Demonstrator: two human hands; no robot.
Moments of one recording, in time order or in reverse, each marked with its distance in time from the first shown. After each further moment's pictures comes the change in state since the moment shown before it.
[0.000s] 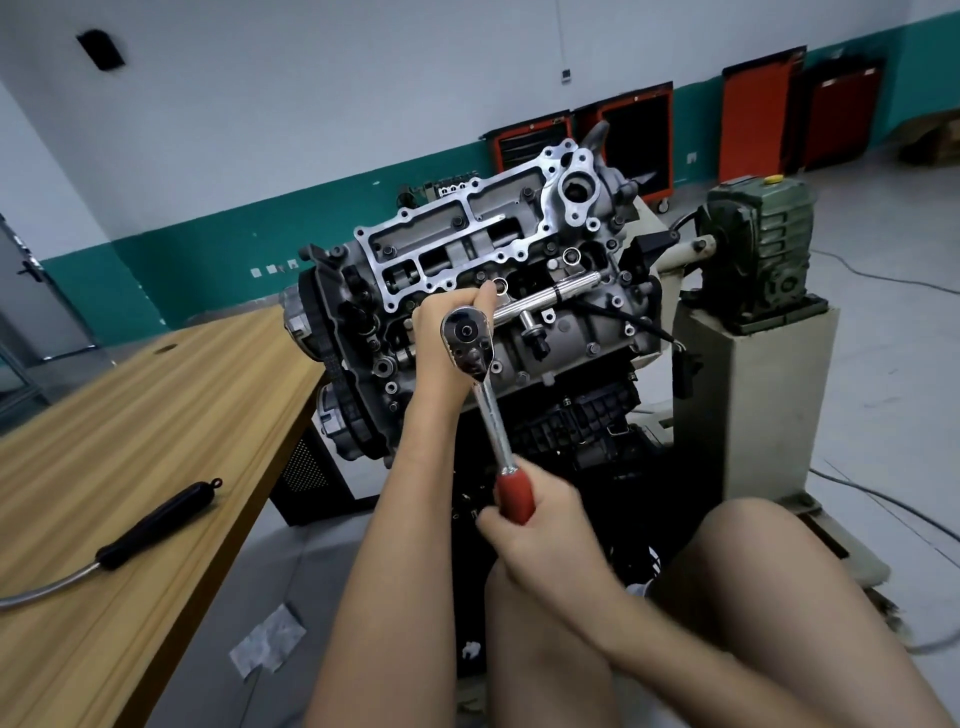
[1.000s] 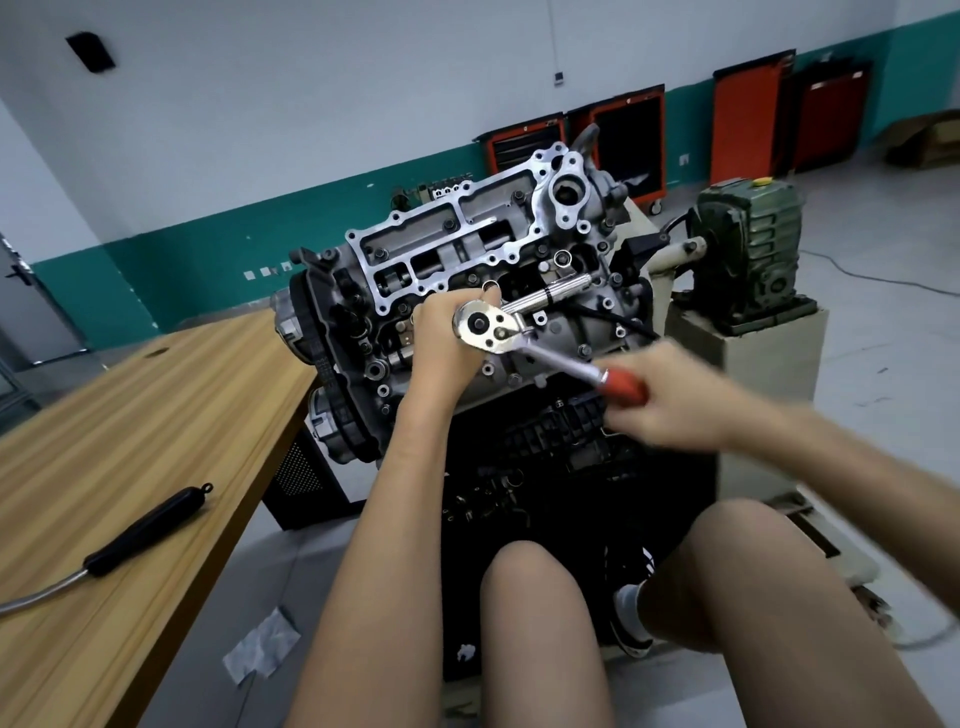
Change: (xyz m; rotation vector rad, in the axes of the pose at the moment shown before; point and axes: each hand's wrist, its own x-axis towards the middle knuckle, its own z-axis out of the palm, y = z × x) left_hand 0.005 0.000 0.002 0.038 -0.115 0.018; right_hand 0.068 -0.045 -0.136 -0.751 -0.267 -0.233
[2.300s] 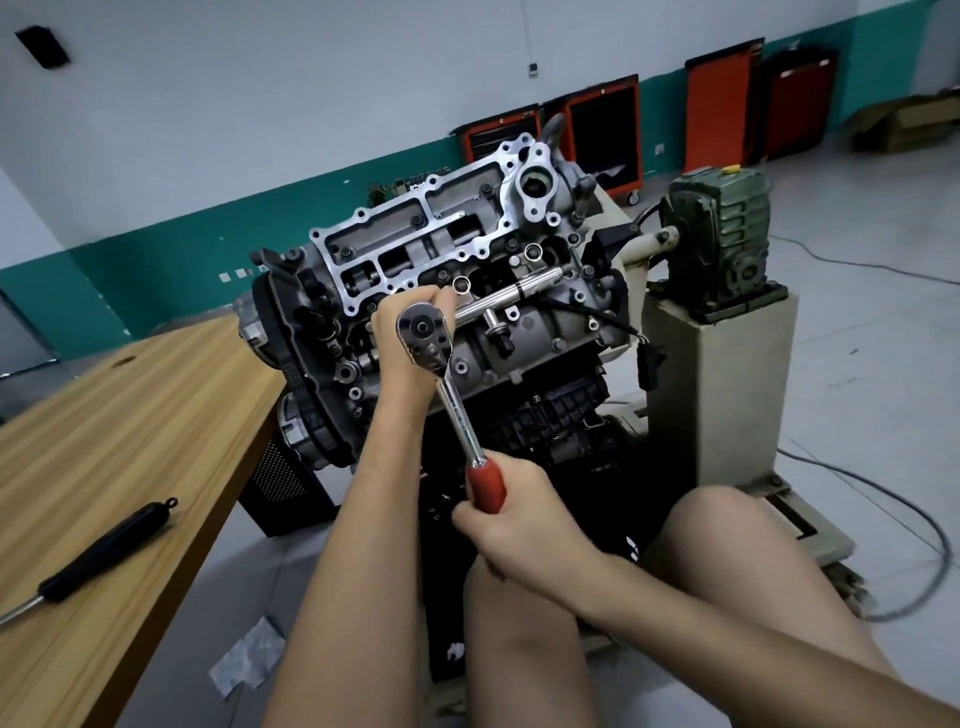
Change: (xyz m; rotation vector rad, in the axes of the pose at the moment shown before) left_hand 0.002 -0.008 0.009 -0.086 0.159 -0.031; right_hand -0.022 -0.064 0.122 0.726 0.138 0.227
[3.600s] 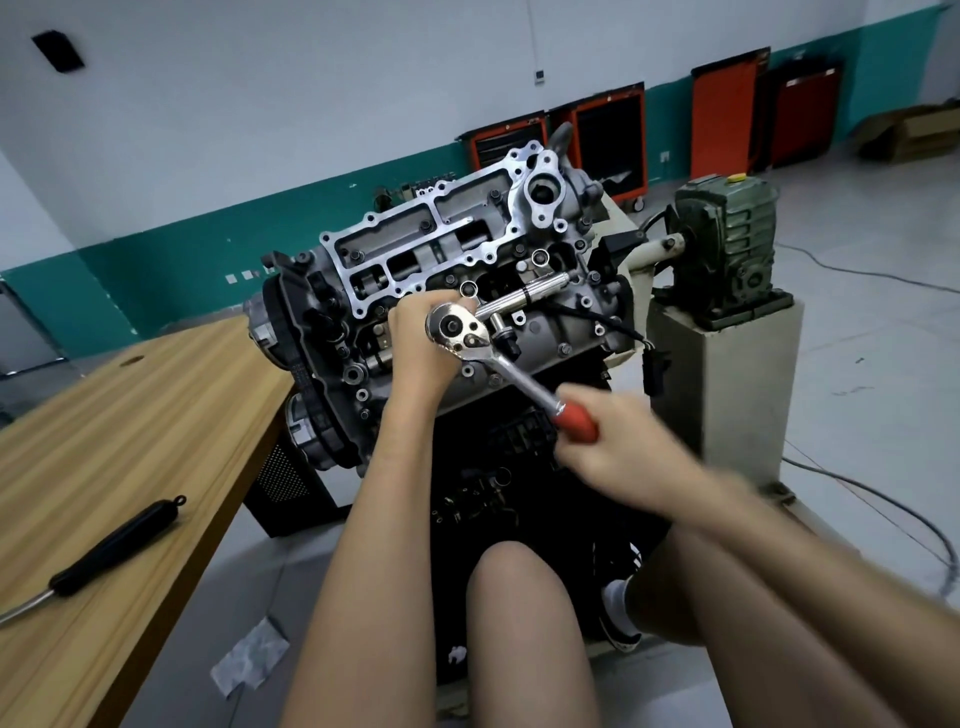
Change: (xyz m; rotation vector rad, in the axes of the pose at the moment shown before) left_hand -0.001 0.002 -0.002 0.089 -0.073 0.032; right_hand 0.022 -0.014 -0.085 -0.541 0.048 -0.181
